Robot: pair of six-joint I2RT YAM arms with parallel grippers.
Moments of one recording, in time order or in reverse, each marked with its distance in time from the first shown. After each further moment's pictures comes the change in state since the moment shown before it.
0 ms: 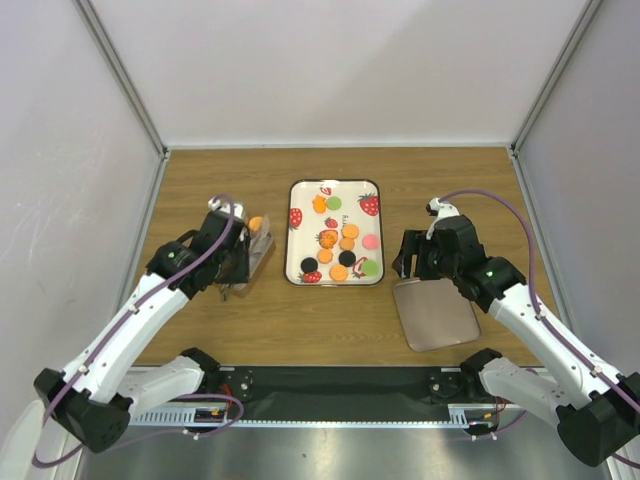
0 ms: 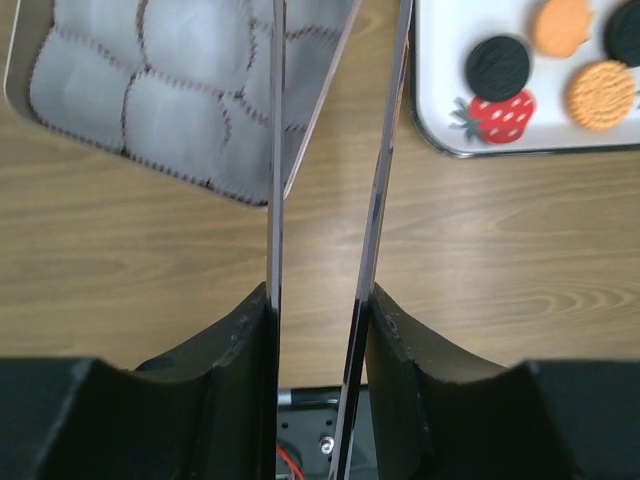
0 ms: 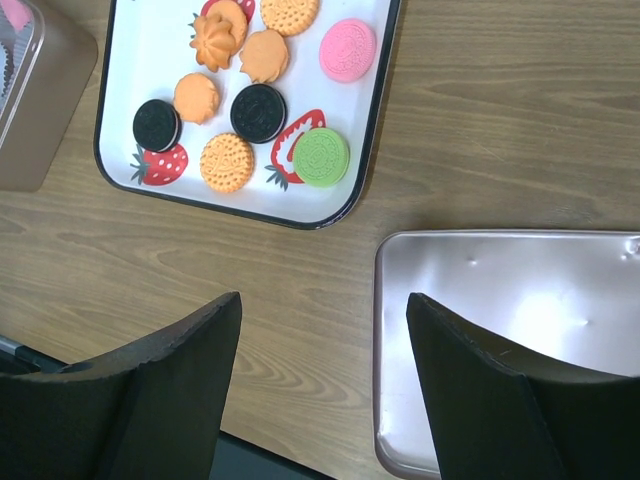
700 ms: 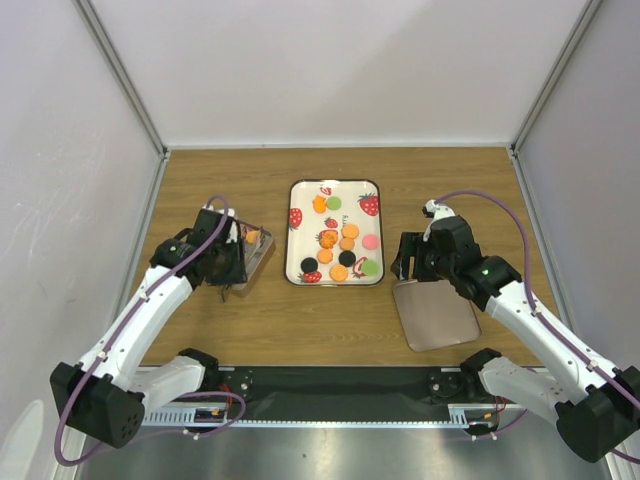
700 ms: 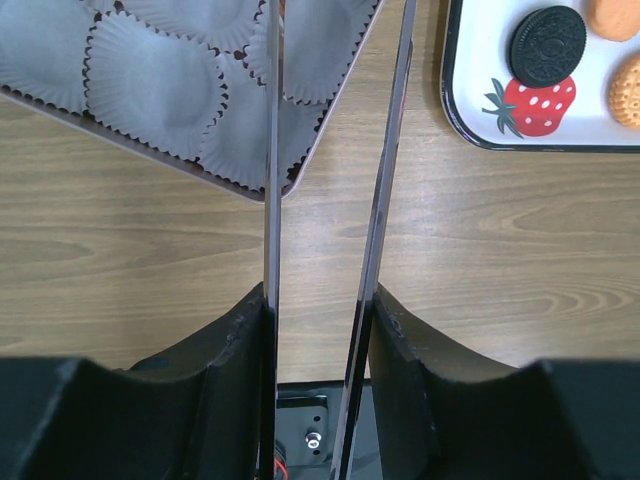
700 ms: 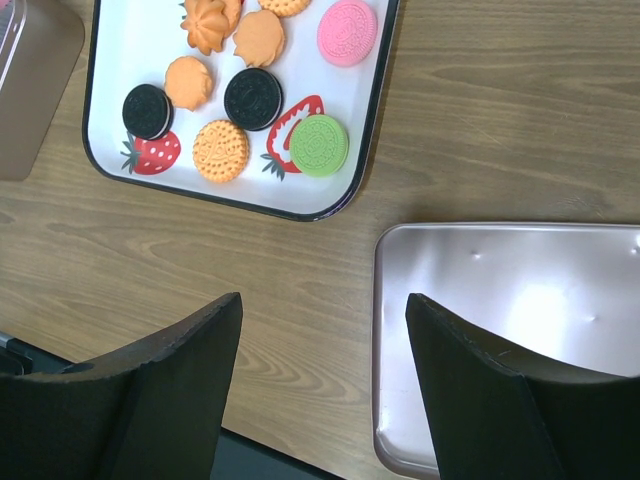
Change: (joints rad) left arm 0.196 0.032 -0.111 0.055 0.171 0.037; right arm 0.011 0.026 -0.009 0.000 -0.008 0.000
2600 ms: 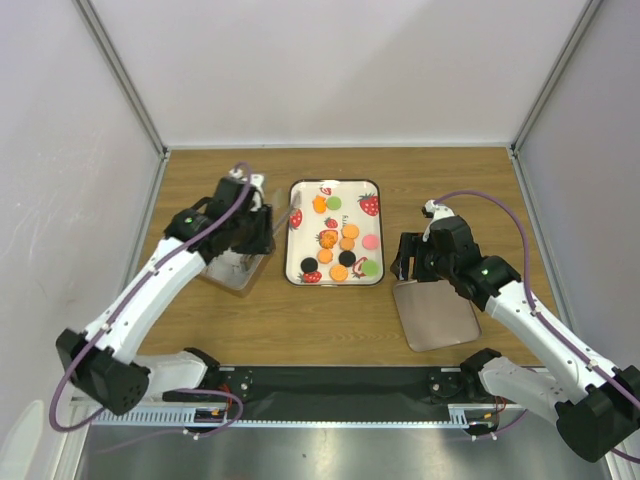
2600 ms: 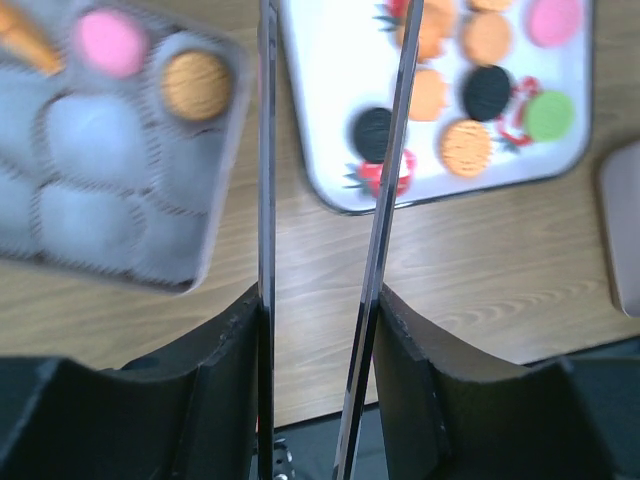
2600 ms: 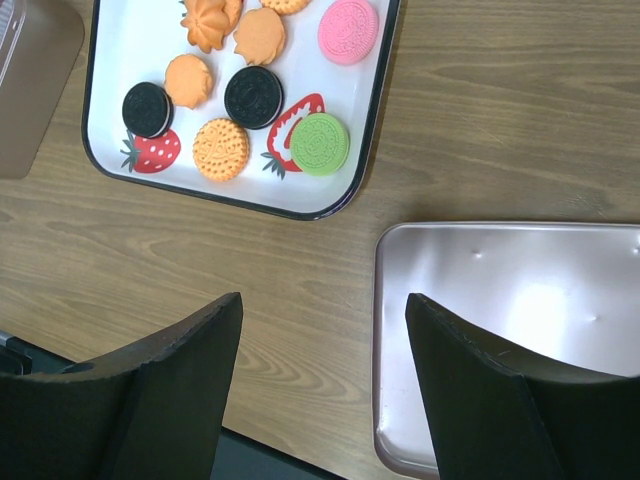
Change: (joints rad) left arm -0.116 0.146 0.271 0.038 0.035 0.018; right arm 0.004 0.003 0.000 0.000 0.002 0.000
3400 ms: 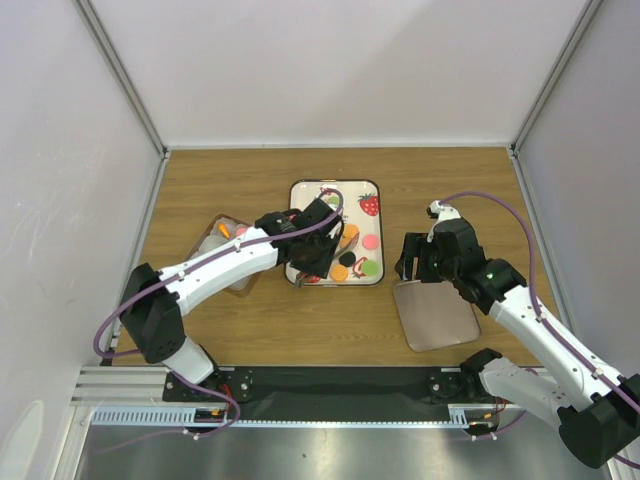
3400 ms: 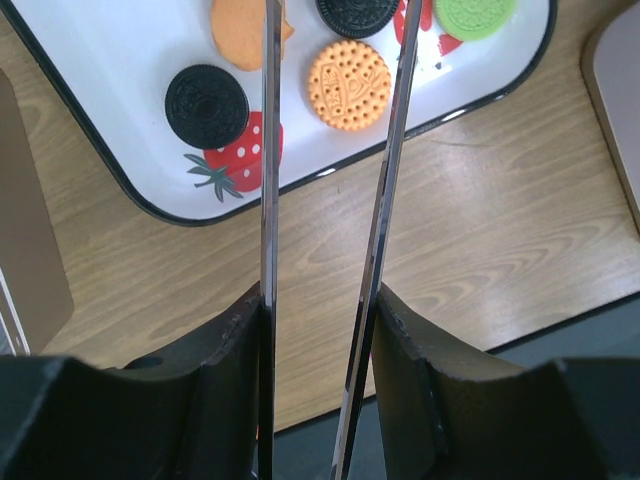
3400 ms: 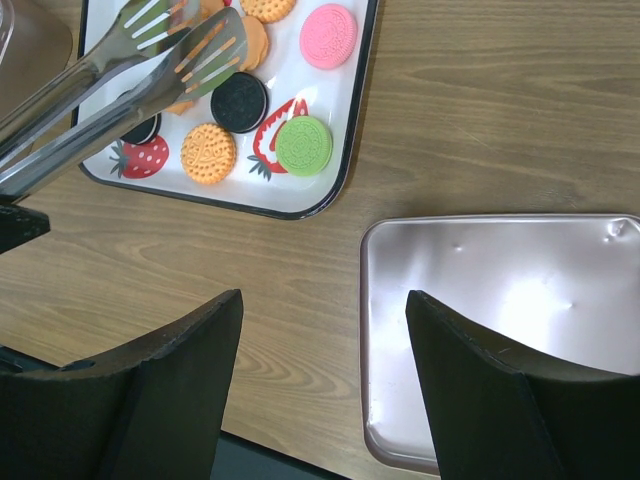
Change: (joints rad) left arm -0.386 0.372 0.088 0.084 -0.063 -0.064; right arm 0.000 -0.039 0.000 -0.023 0.045 0.001
